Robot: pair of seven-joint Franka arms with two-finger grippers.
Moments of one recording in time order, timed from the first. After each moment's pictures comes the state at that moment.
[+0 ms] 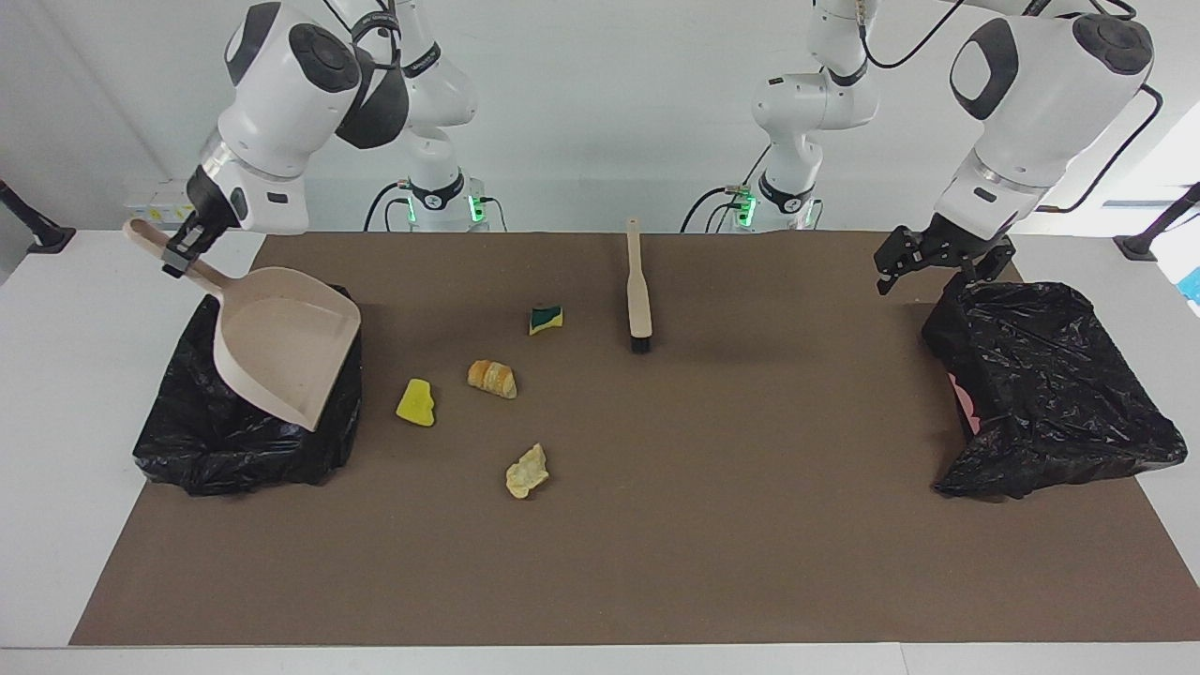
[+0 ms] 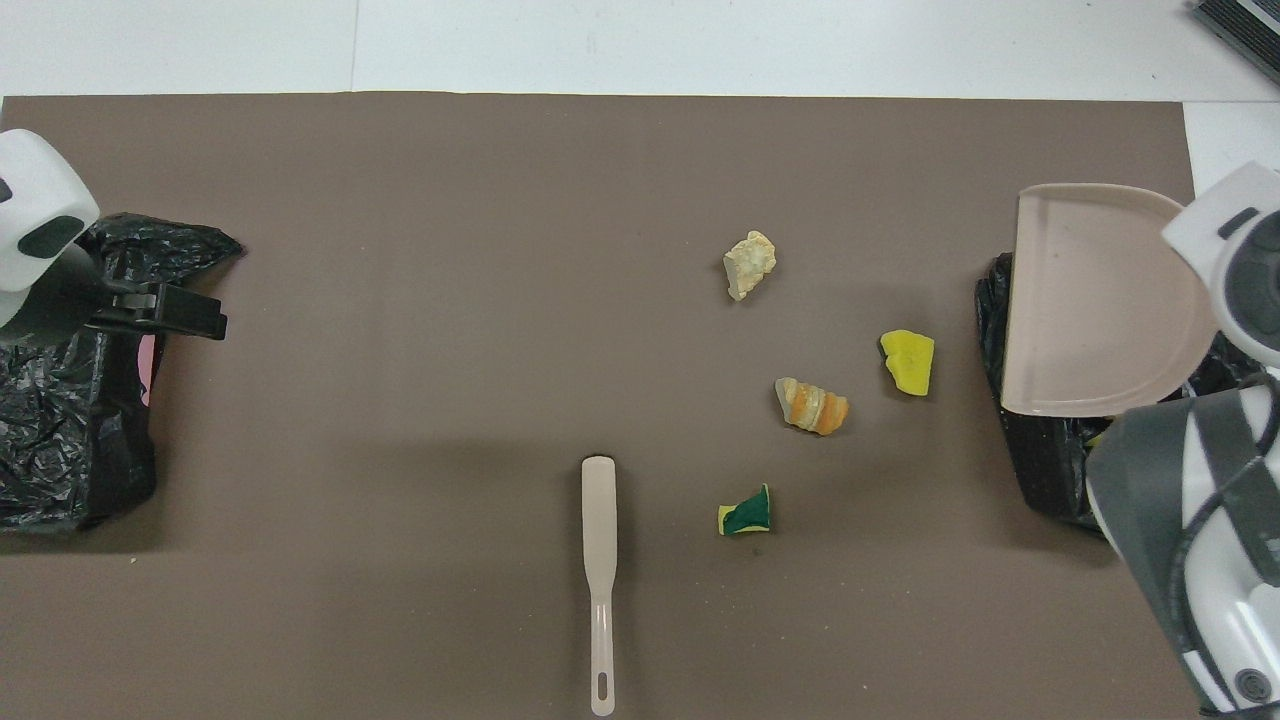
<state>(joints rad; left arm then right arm) -0.01 -0.01 -0.07 -1.68 -0.06 1.71 0.06 -0.02 -0.04 0.13 -1.80 -0.79 1.72 -1.10</state>
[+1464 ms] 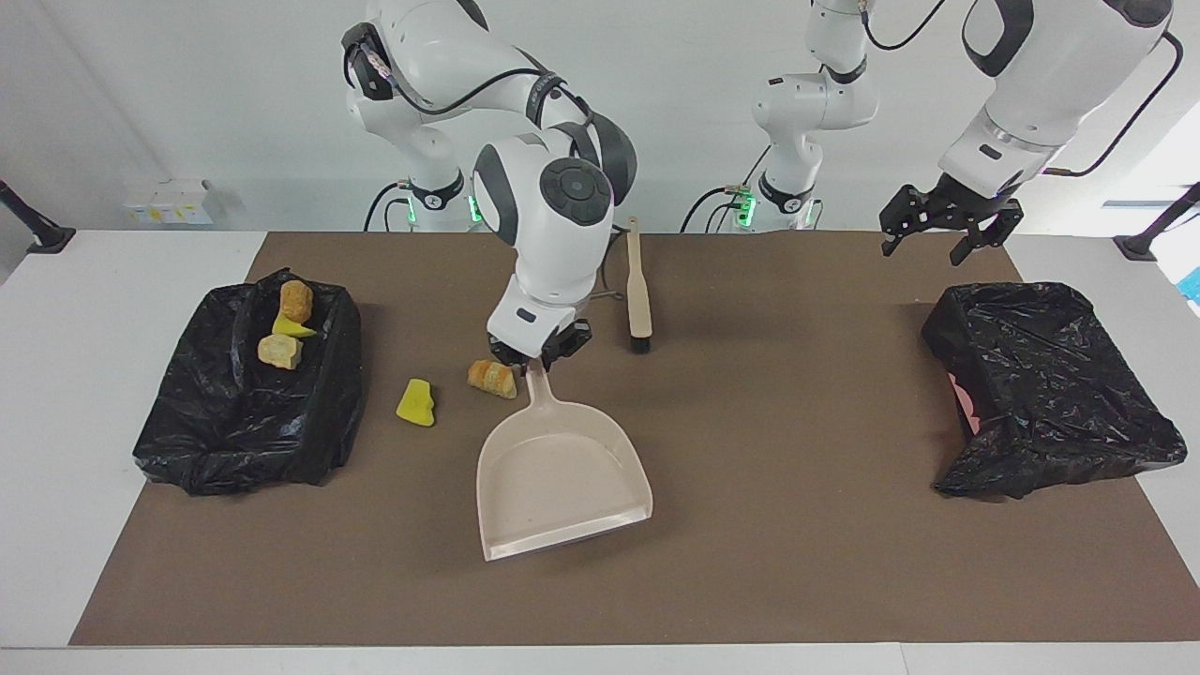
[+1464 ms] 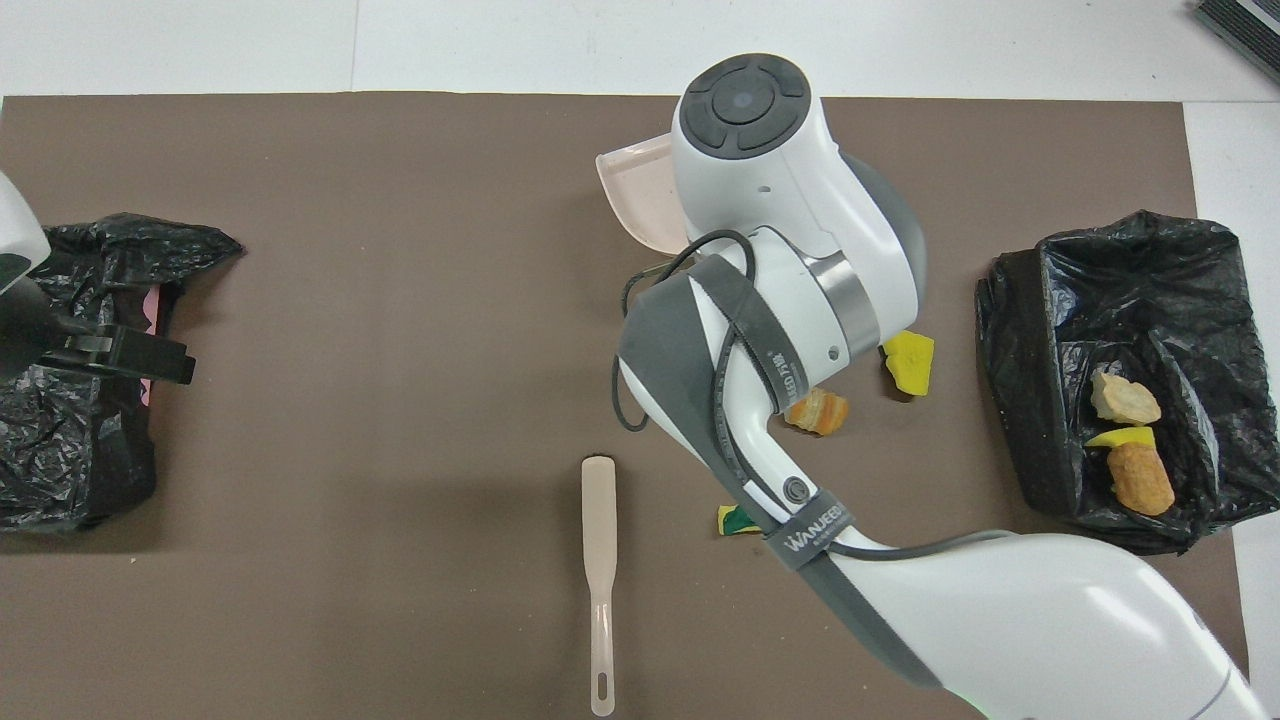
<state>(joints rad) -0.01 -0.06 -0.06 -1.67 -0.06 1.58 0.12 0.40 0.60 0.13 -1.11 -0.17 1.56 0.34</state>
